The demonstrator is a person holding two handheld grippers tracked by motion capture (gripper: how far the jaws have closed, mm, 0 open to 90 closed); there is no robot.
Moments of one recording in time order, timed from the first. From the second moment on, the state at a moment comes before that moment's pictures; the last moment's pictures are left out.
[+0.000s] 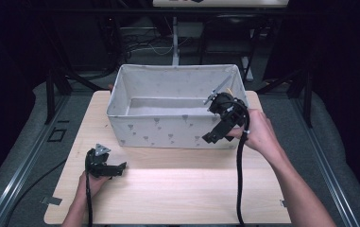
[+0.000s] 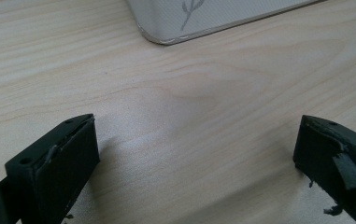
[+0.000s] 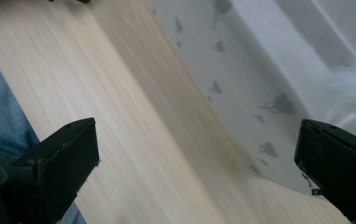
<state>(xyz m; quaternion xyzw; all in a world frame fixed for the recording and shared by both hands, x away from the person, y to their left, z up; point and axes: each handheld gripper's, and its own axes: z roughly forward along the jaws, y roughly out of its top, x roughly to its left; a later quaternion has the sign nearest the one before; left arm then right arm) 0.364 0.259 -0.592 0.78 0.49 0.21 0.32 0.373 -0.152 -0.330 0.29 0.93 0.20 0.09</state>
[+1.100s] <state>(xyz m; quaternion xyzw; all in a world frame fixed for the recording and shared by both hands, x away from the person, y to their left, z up) 0.364 0.259 -0.592 0.78 0.49 0.21 0.33 0.325 -0.131 -0.513 0.27 0.94 0.18 0.03</state>
